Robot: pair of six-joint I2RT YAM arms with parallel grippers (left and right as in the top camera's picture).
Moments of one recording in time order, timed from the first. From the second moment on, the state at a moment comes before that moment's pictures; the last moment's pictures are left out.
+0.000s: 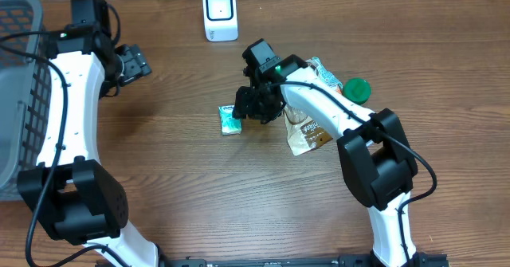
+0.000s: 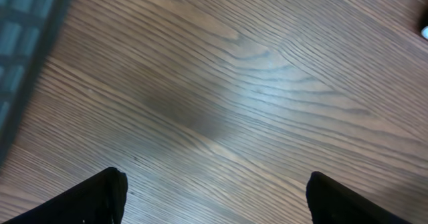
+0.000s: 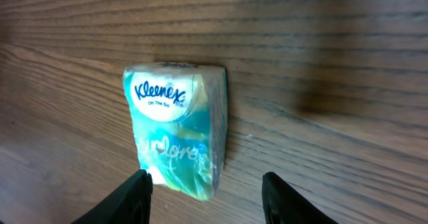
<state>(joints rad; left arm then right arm) 0.15 1.86 1.73 -1.11 -0.06 -0.38 0.58 2.18 1.70 -0.83 -0.35 0.54</state>
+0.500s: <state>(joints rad) 0.20 1.86 1.73 -1.11 -0.08 -0.33 0.60 2.18 1.61 -0.73 -0.35 0.59</state>
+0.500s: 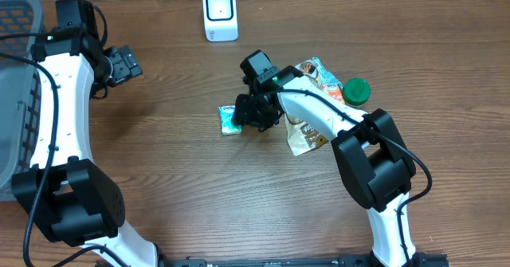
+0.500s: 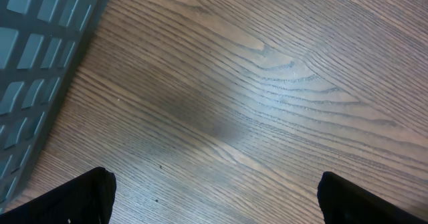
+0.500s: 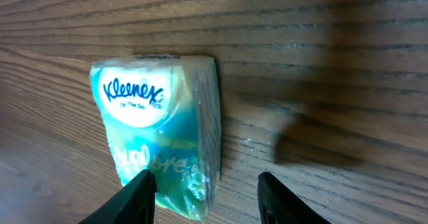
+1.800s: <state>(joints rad) 0.20 1.86 1.73 -1.10 -0.08 -0.33 0.43 2.10 1.57 -0.61 -0.94 0.50</state>
